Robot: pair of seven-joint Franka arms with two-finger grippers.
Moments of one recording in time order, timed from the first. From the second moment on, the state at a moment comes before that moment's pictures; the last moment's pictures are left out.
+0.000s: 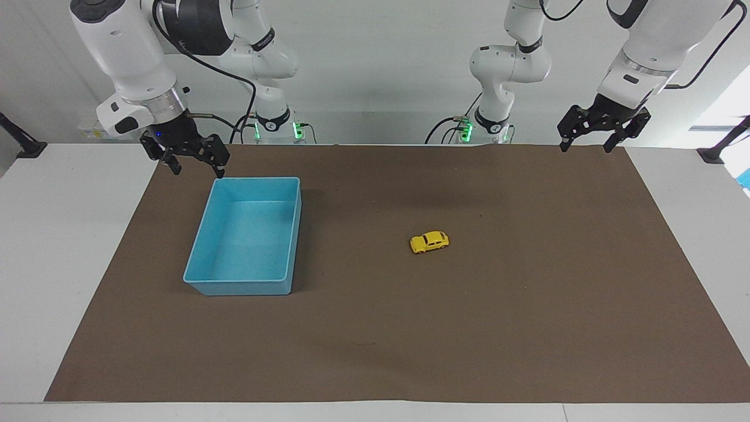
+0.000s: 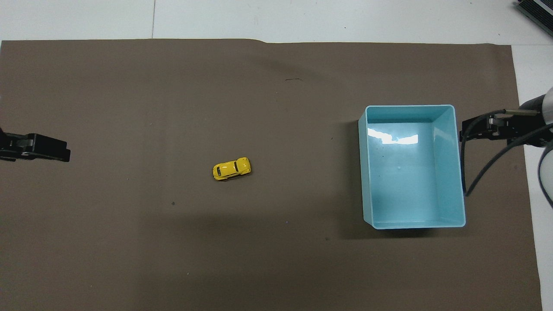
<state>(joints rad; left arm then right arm) -0.17 -0.07 0.08 -1.60 -0.01 1.52 -0.01 -0.07 0.02 0.07 -1.61 0.00 1.63 0.13</state>
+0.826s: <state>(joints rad) -0.17 -0.07 0.06 -1.60 -0.02 1.52 -0.37 -0.07 0.02 0.07 -1.61 0.00 1.63 0.13</state>
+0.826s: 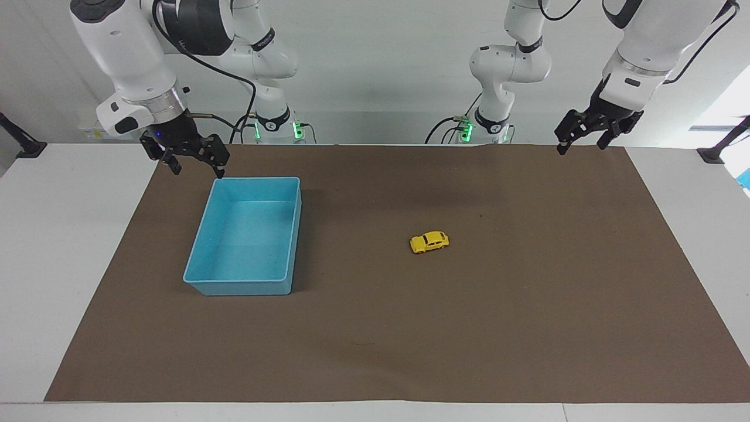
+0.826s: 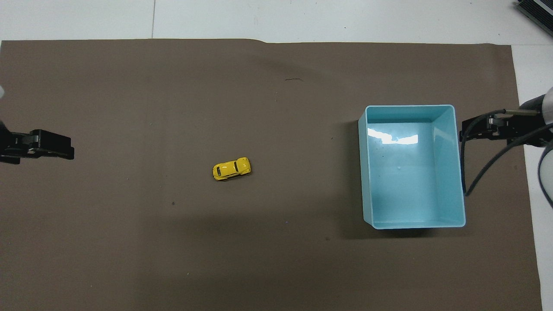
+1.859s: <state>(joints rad) -0.23 -0.07 0.05 -1.71 -0.06 1.60 -1.78 -0.07 0.02 0.07 -1.61 0.00 1.63 0.13</state>
